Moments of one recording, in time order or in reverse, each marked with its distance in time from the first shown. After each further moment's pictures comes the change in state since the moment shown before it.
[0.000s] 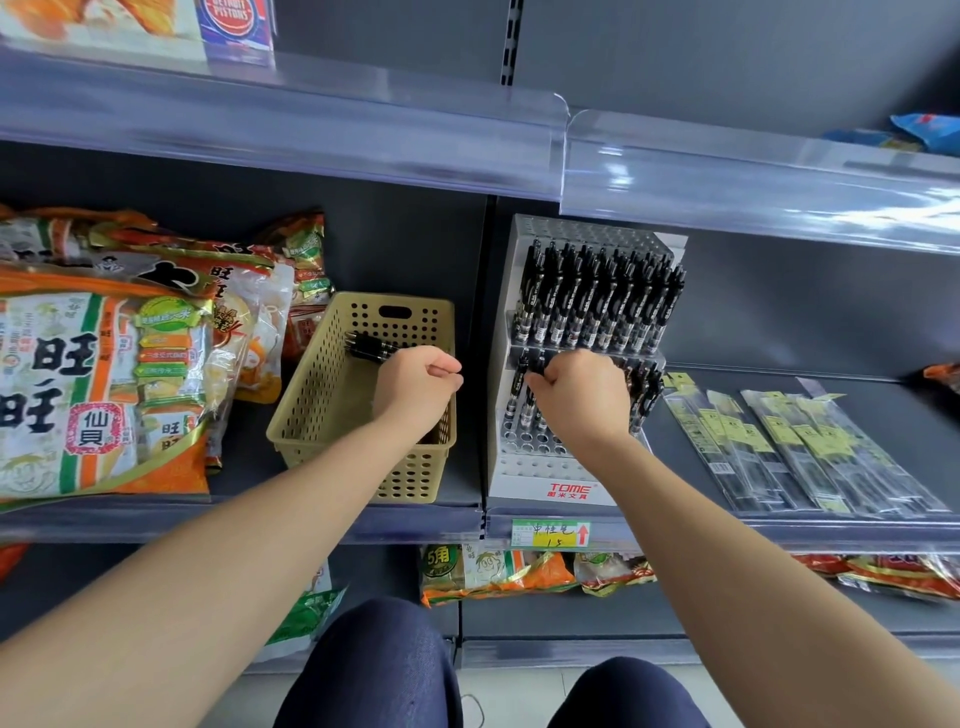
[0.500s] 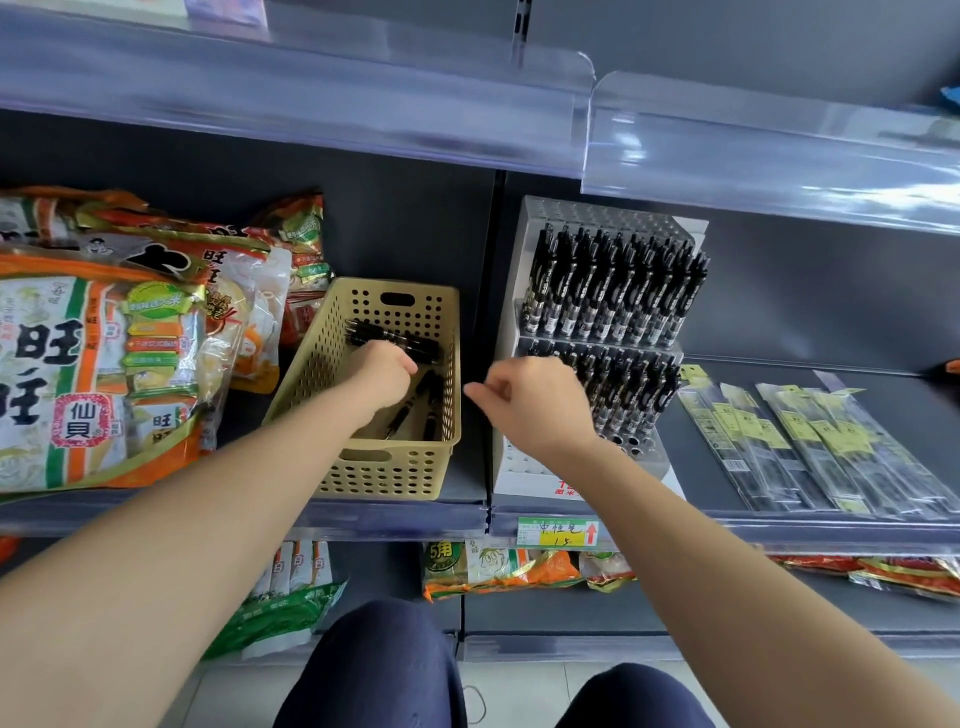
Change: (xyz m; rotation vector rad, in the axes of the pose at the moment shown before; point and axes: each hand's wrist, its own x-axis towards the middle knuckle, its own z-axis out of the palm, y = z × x) left_hand 0.039 -0.030 -0.016 0.305 -0.148 -0.222; right_hand -0.010 -0.029 0.021 0.073 -0.117 -0.304
